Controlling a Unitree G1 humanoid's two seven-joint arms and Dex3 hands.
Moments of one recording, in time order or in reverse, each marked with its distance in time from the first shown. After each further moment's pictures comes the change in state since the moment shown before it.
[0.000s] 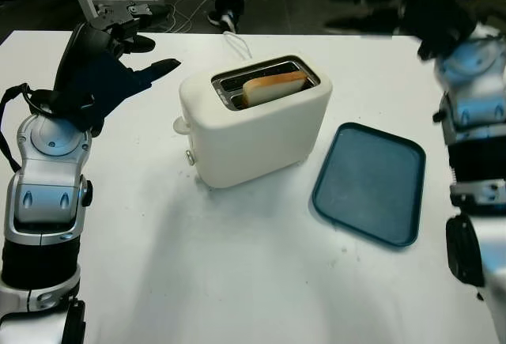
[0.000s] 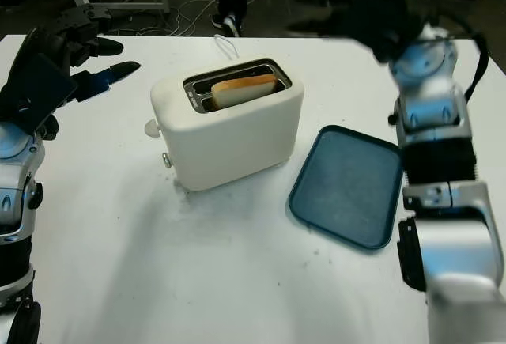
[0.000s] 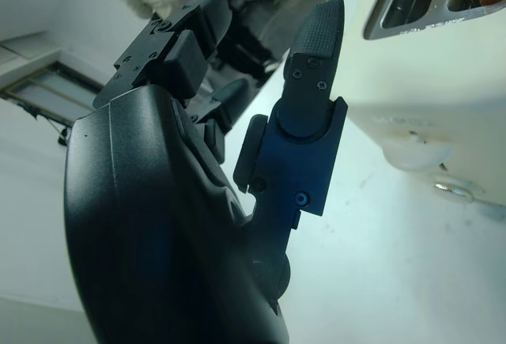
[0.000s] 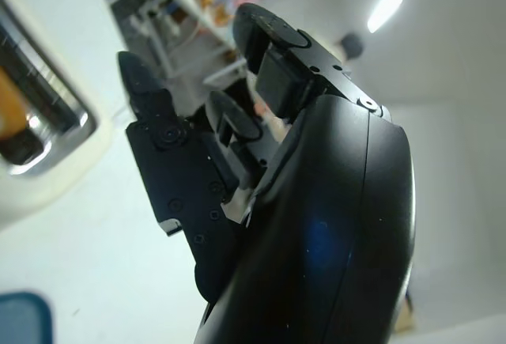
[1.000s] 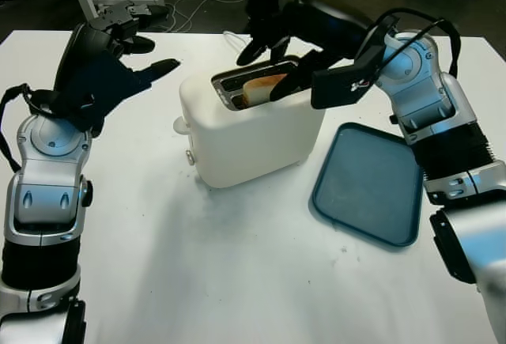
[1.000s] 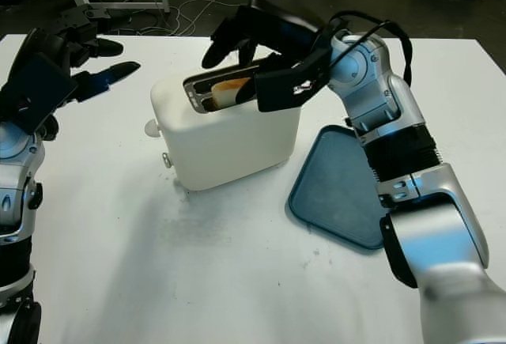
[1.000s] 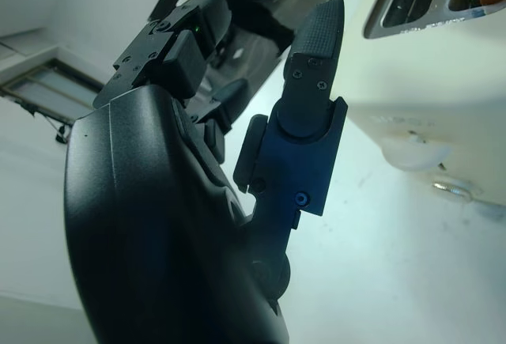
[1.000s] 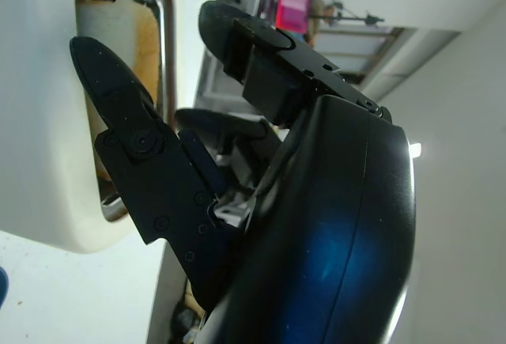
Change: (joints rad) left arm 0.000 -0.002 0.005 -0.004 -0.002 0.009 0.000; right arm -0.005 0.032 0.245 0.033 -0.247 -0.216 0.101
